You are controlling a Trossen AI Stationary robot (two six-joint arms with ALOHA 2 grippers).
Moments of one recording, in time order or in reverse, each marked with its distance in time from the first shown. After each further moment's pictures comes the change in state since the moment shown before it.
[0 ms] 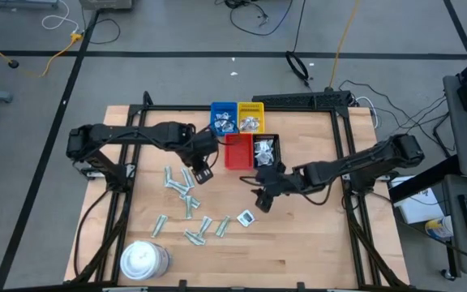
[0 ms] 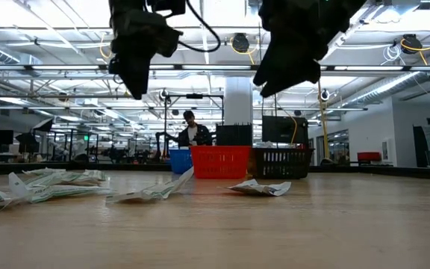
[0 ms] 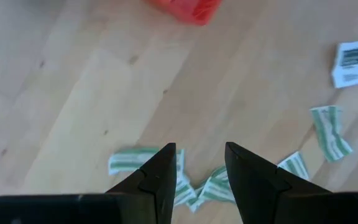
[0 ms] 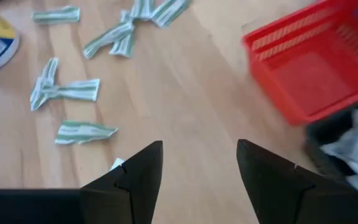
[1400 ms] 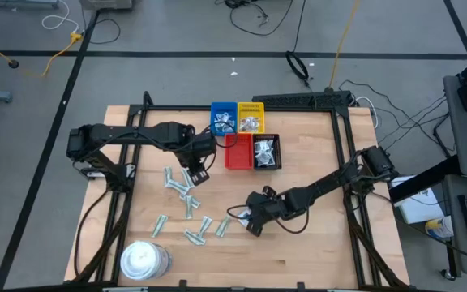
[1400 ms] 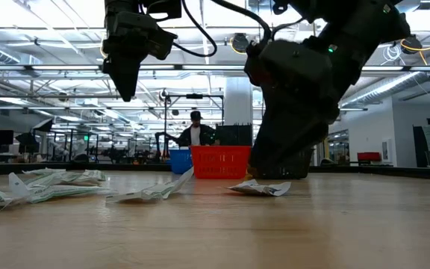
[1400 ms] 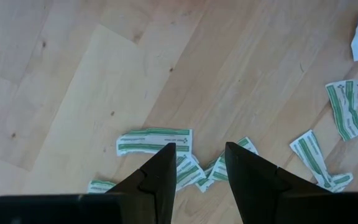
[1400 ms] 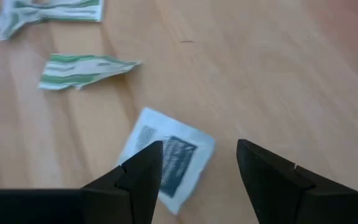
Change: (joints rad) left arm -0.008 0.000 0.000 -0.095 0.003 0.027; right arm 0.137 0.336 0.000 0.203 -0.020 0.173
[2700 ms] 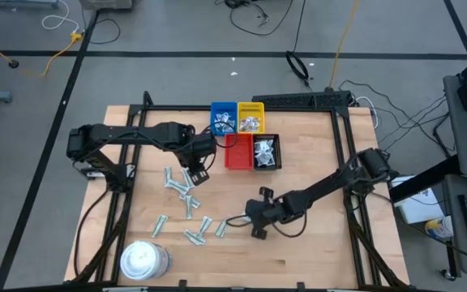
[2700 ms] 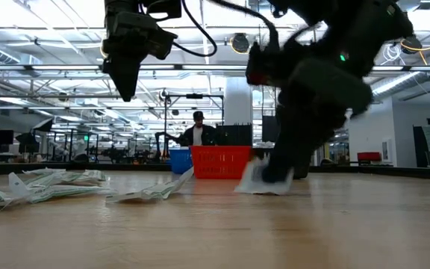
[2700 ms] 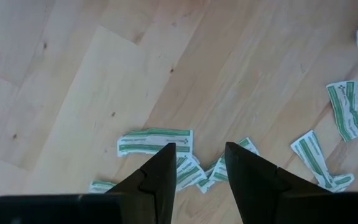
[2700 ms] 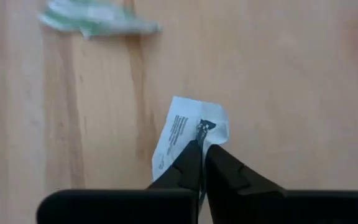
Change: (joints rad) left arm 0.000 0.000 0.000 0.000 -0.004 0.001; right arm 0.012 0.025 0.034 -0.072 -0.015 -0.246
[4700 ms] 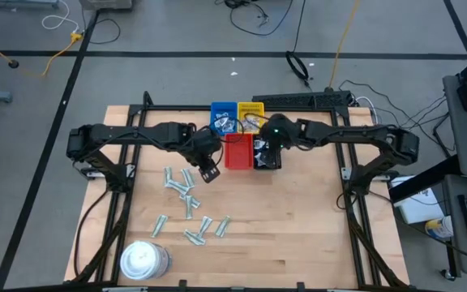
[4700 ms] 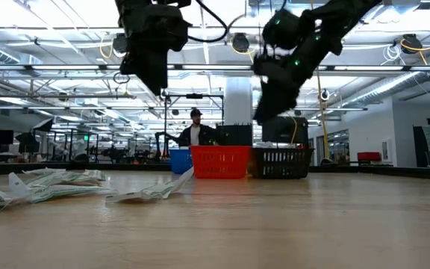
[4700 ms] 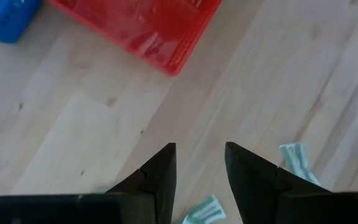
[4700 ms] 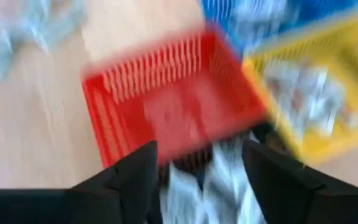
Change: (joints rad) left arm 0.000 0.000 0.000 0.241 0.002 -0.058; right arm -0.725 -0.356 -0.079 -0.064 -0.301 -0.435
